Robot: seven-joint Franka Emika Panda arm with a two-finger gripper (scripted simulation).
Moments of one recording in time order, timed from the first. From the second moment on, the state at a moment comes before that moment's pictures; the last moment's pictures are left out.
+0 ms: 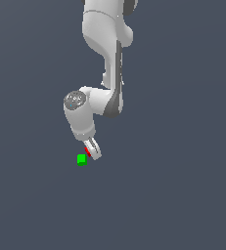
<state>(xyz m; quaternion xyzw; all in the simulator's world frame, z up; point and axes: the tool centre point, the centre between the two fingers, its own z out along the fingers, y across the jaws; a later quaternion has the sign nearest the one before) 0.003 -0.113 0.070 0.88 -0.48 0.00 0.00</state>
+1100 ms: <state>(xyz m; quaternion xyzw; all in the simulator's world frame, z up) 0.003 -0.113 0.020 0.88 -0.48 0.00 0.00</state>
